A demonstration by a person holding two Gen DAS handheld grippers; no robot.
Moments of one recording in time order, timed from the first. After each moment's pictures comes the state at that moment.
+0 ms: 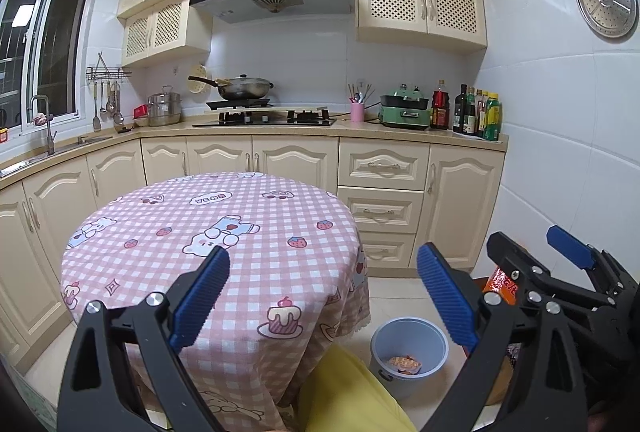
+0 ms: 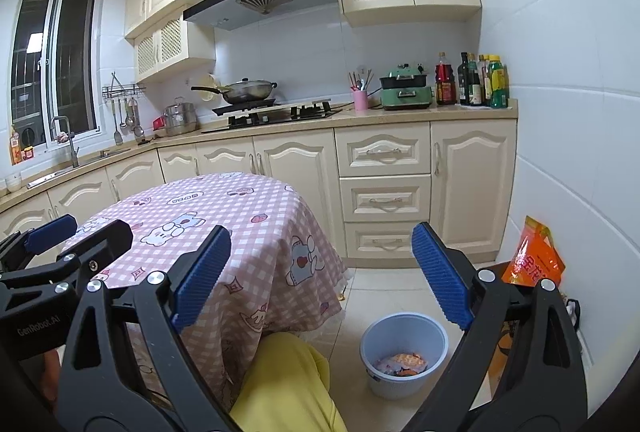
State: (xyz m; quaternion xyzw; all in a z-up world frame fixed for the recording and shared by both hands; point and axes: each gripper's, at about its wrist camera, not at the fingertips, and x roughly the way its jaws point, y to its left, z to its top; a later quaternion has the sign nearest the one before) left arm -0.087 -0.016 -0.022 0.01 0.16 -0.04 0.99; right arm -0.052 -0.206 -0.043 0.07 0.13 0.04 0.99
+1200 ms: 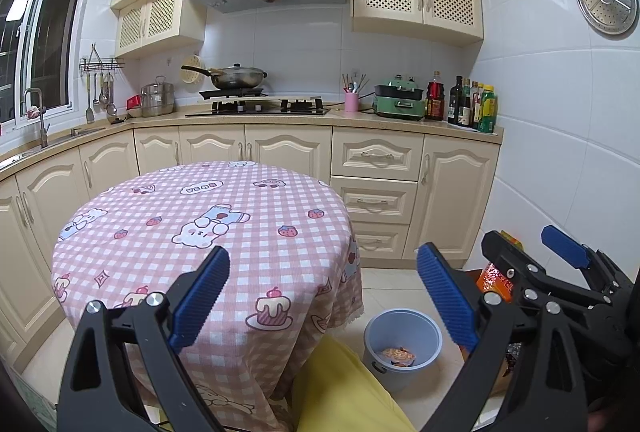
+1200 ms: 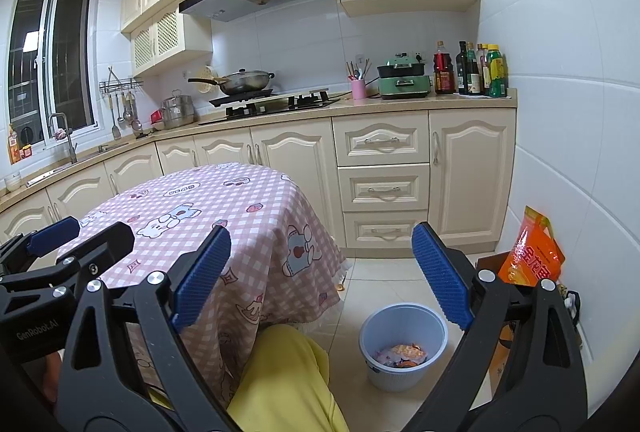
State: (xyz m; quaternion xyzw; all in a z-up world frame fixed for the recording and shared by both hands) left arm -0.081 -0.018 -0.028 0.00 0.18 -0.05 0.98; right arm -0.051 -0.211 -0.049 0.07 0.14 0.03 0.99
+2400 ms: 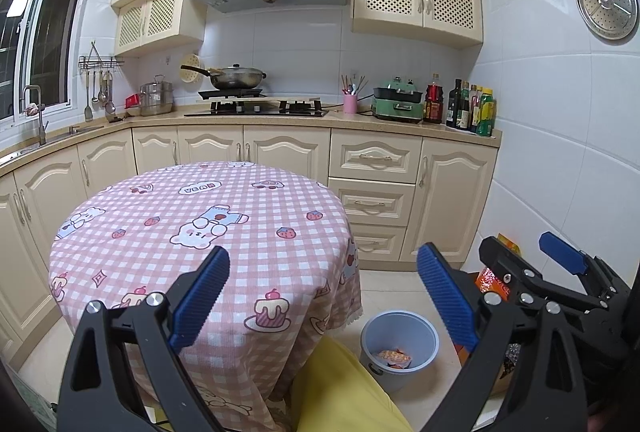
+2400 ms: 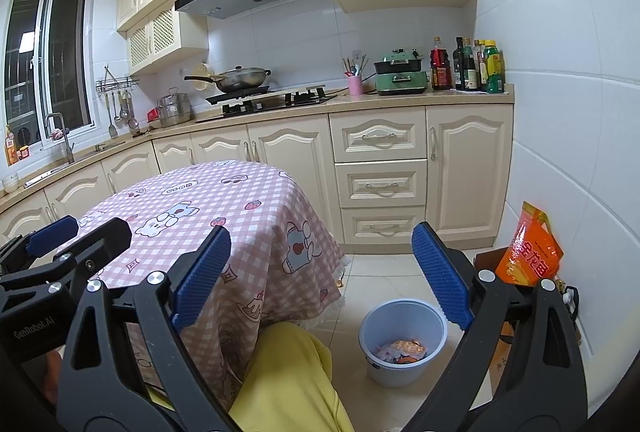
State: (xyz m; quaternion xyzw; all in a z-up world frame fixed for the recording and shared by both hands) left arm -0.080 -0.020 -0.031 0.00 0.17 -0.06 0.98; right arm -0.052 -0.207 -0.053 0.08 0.14 0.03 0.99
